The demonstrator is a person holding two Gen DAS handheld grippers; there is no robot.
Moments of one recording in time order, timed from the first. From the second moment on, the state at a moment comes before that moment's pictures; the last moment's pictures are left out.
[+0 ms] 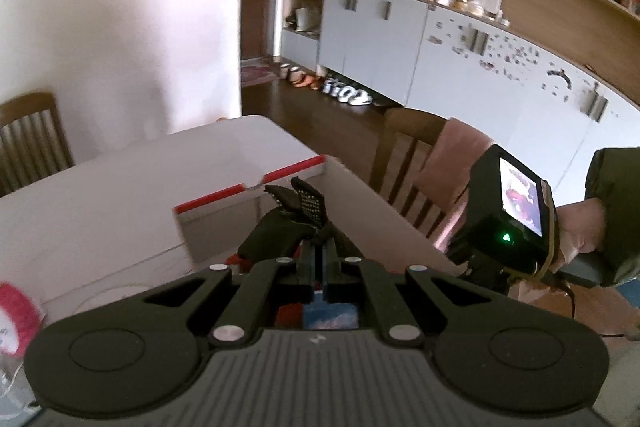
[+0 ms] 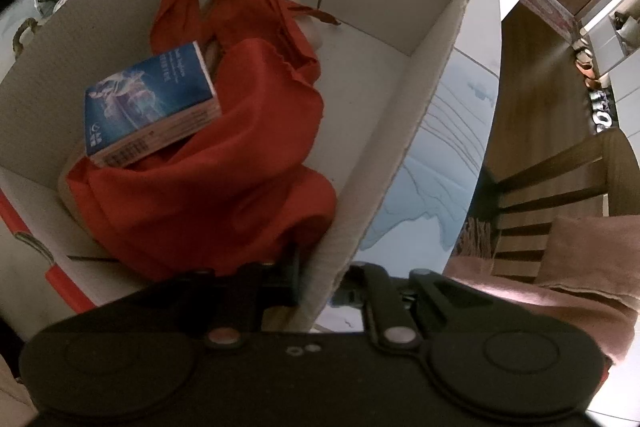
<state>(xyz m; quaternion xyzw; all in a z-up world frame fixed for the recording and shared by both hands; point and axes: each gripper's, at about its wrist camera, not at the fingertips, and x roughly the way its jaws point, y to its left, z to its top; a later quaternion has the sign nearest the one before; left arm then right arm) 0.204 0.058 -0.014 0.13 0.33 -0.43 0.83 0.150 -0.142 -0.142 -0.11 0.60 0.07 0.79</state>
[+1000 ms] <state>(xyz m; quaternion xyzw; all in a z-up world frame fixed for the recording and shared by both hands) 0.236 -0.038 -0.107 0.23 0.40 -0.45 0.76 0.152 -0.144 -0.143 -0.11 0.60 0.07 0.79</state>
